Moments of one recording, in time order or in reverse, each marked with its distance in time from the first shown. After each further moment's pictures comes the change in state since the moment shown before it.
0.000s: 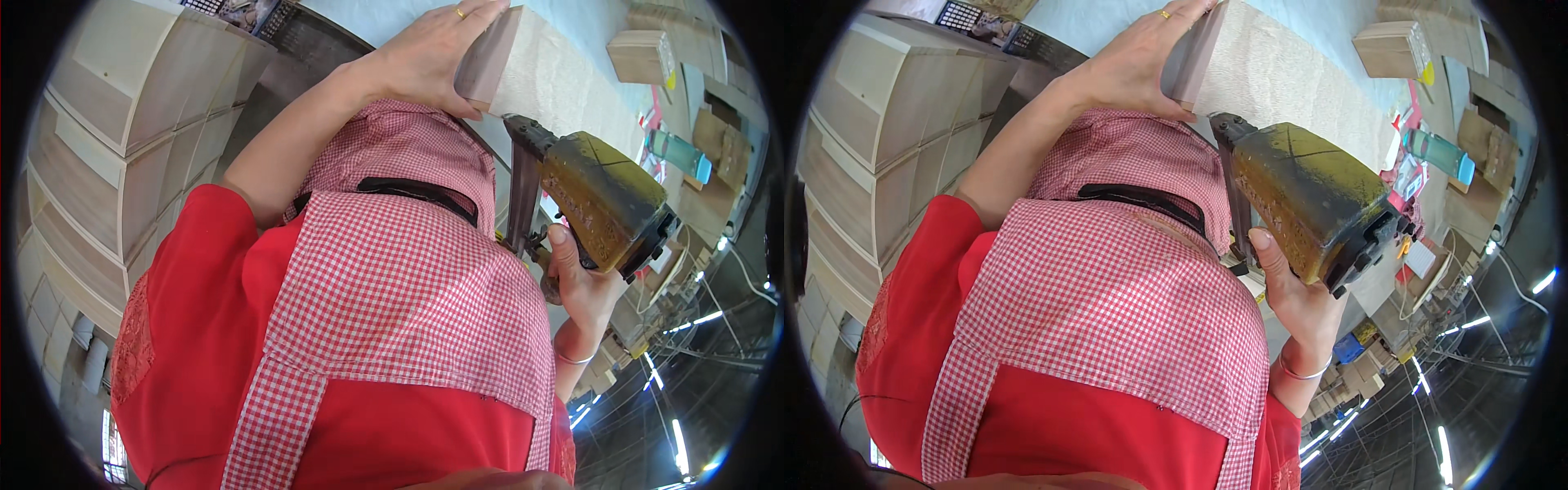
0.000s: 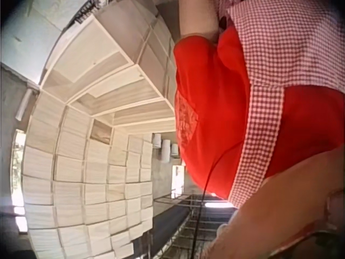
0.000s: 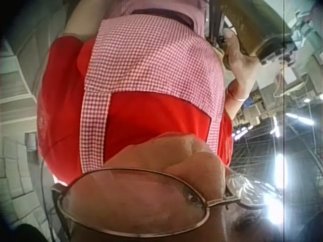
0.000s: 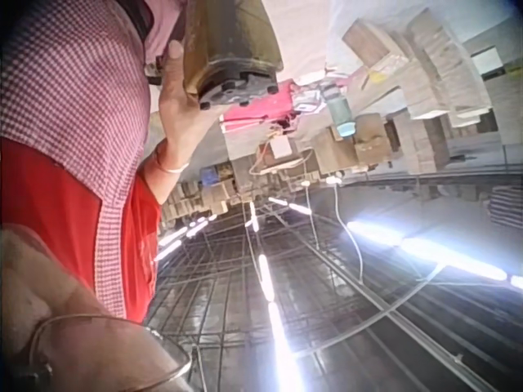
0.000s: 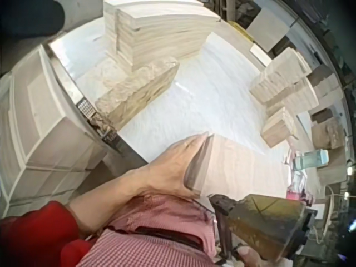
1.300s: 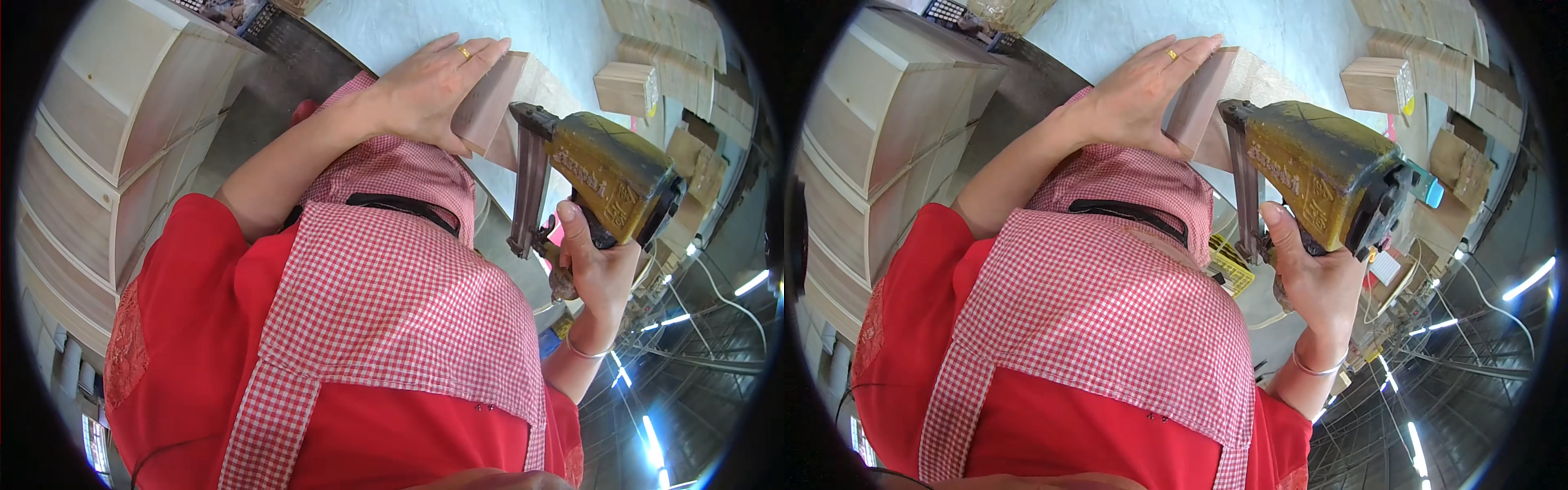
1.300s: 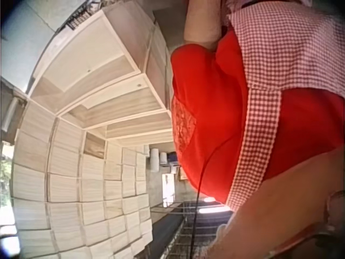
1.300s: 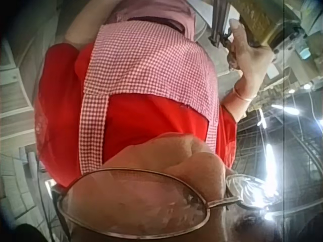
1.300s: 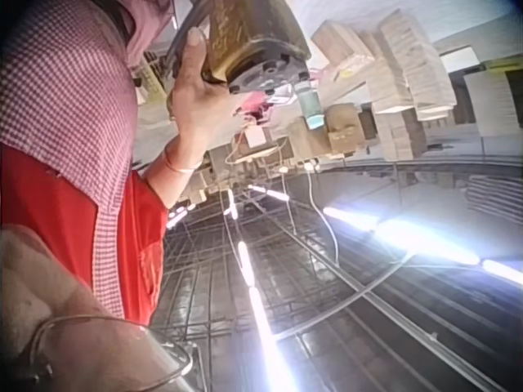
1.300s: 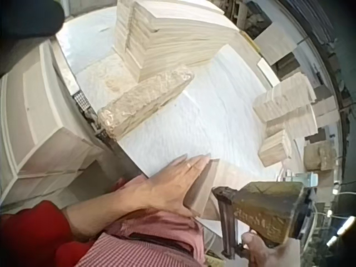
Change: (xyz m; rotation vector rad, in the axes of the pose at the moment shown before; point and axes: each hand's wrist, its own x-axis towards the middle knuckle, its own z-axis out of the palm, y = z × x) left_hand -0.010 -0.014 0.022 0.115 0.179 0.070; right_hand 0.064 -0.052 -0.005 -0.129 -0.060 0.033
